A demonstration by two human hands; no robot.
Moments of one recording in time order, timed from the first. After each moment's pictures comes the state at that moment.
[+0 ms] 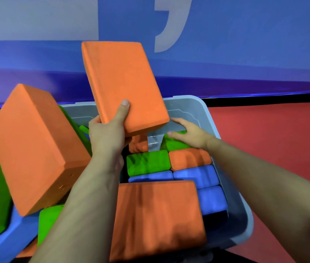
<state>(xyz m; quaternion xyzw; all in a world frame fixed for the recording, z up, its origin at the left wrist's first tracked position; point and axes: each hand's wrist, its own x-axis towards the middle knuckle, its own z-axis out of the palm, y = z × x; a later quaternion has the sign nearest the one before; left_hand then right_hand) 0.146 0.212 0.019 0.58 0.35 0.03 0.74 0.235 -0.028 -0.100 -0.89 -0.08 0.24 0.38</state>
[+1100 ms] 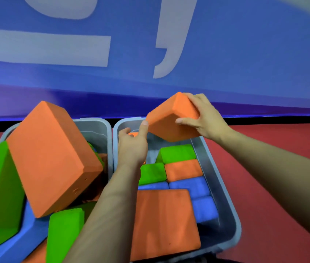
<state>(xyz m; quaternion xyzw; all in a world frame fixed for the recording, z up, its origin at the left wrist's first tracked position) 0.134 0.185 0.035 0.68 0.28 -0.02 0.67 0.228 -0.028 0.047 -0.95 -0.13 -0.01 0.28</state>
